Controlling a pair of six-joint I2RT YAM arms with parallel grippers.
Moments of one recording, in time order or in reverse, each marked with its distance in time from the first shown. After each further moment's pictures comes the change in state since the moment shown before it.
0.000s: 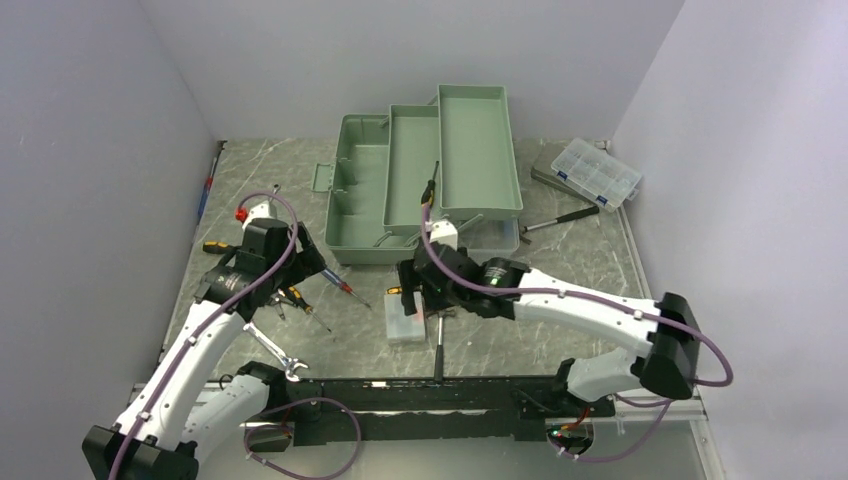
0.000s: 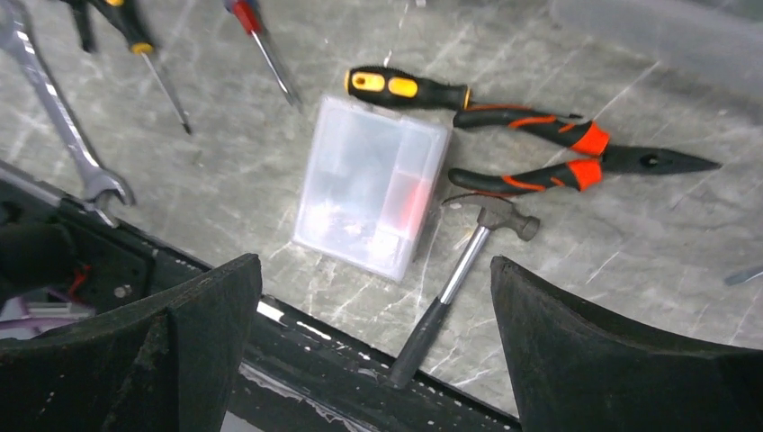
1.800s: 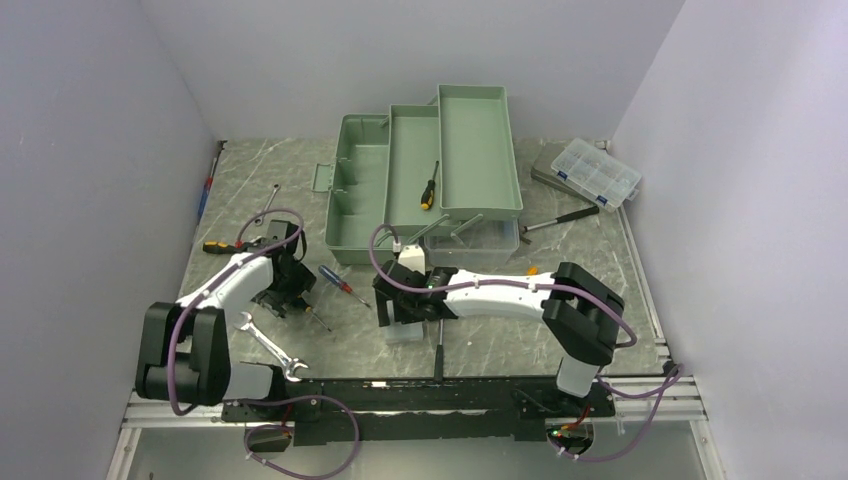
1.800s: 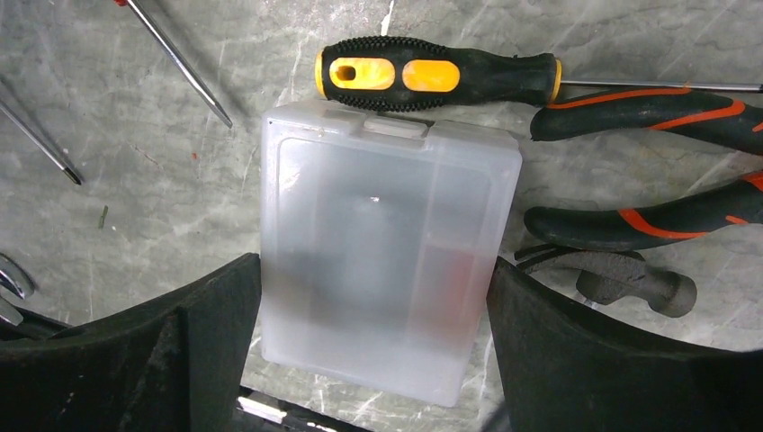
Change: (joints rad) left arm 0.184 0.466 -0.126 0.074 -0.050 -0.261; right arm 0.051 0.439 0.030 0.155 -0.011 0.182
